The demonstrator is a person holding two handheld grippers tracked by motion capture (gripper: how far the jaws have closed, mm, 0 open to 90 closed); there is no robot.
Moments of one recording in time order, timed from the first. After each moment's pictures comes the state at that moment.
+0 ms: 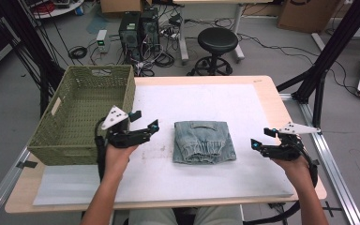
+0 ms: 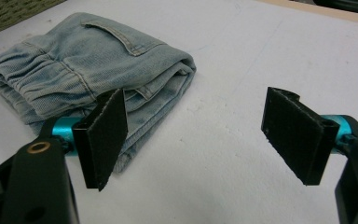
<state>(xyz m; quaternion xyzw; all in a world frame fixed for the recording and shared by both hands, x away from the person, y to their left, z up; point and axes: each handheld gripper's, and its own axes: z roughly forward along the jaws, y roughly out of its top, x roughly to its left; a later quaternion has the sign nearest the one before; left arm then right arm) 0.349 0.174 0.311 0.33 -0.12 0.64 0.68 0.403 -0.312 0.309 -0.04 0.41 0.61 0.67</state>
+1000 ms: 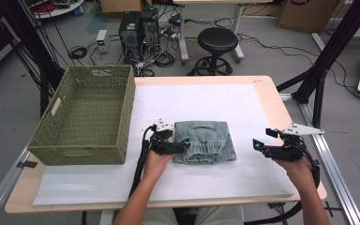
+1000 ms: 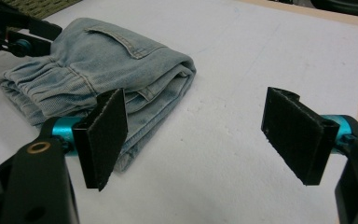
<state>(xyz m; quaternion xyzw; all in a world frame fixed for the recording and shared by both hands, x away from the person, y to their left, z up) 0.437 0.090 0.348 0.45 0.00 0.63 0.63 0.401 -0.316 0.305 -0.04 0.41 0.62 0.67</state>
